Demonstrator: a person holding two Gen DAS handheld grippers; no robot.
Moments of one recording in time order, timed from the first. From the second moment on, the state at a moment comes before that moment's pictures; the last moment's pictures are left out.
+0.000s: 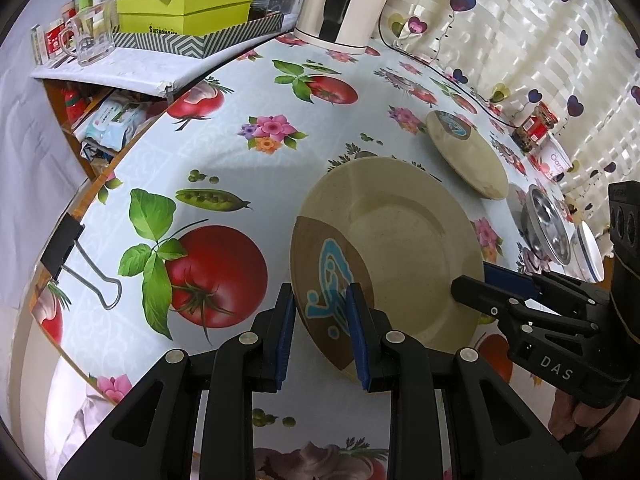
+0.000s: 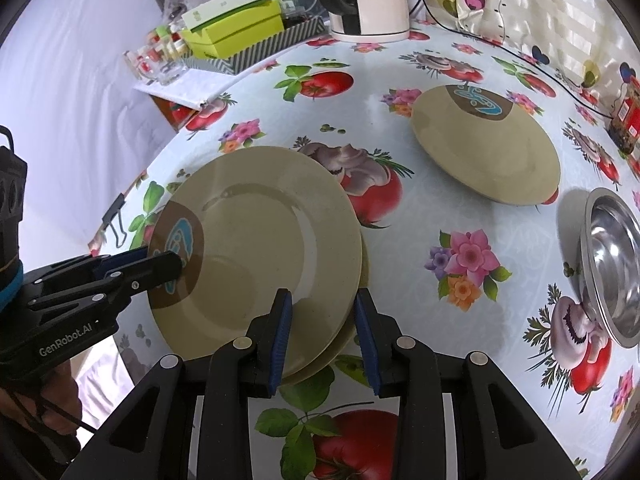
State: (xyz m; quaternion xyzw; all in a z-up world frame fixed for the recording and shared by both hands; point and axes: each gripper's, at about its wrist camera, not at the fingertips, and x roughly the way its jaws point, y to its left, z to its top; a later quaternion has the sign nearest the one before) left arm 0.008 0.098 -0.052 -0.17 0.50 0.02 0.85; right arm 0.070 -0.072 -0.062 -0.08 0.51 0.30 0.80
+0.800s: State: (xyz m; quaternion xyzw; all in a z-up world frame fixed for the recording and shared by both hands) left arm 0.016 0.100 -0.053 -0.15 0.49 0.03 0.86; right arm 0.063 -0.076 -0.056 -0.07 0.50 0.29 0.82
